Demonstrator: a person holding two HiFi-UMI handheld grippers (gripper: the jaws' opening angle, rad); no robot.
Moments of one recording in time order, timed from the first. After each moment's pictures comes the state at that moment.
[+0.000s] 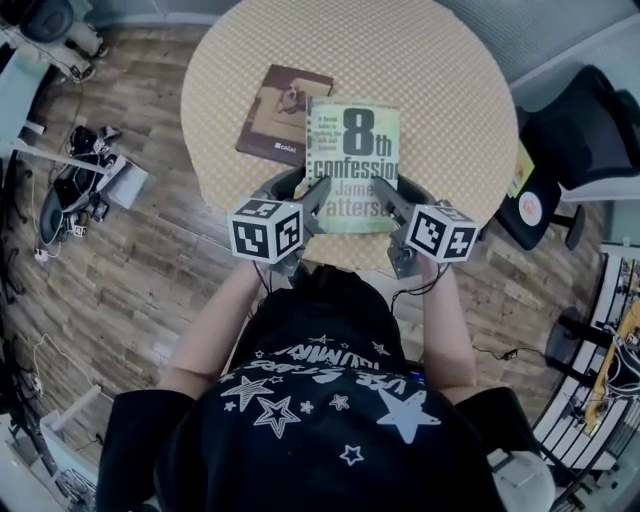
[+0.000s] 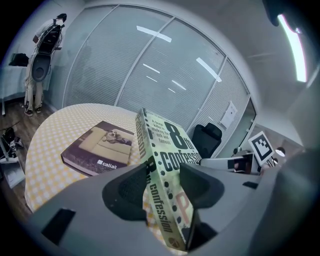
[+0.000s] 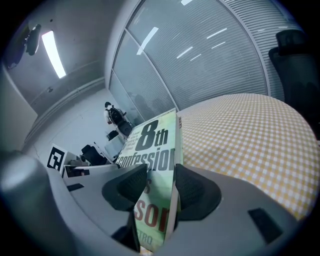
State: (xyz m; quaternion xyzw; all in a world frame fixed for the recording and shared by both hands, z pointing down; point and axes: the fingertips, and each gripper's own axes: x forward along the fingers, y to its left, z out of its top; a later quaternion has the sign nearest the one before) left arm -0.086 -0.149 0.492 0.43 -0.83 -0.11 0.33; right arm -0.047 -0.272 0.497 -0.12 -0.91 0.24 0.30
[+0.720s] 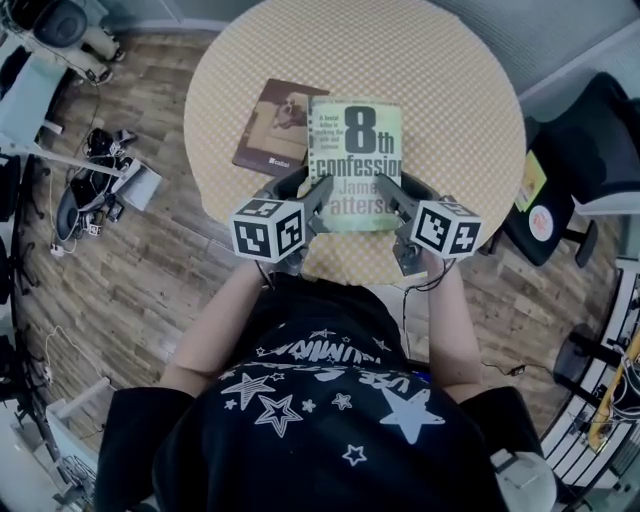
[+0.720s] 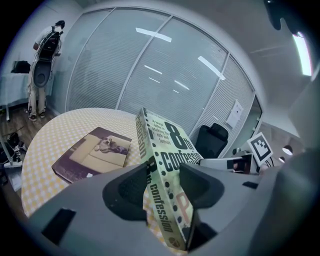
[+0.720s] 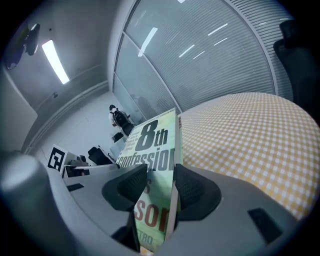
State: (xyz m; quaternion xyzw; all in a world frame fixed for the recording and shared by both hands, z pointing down) left arm -0.112 -0.189 0.478 0.41 -0.85 -0.10 0.33; right arm -0.079 -0.314 0.491 -0.15 -0.91 0.25 0.30
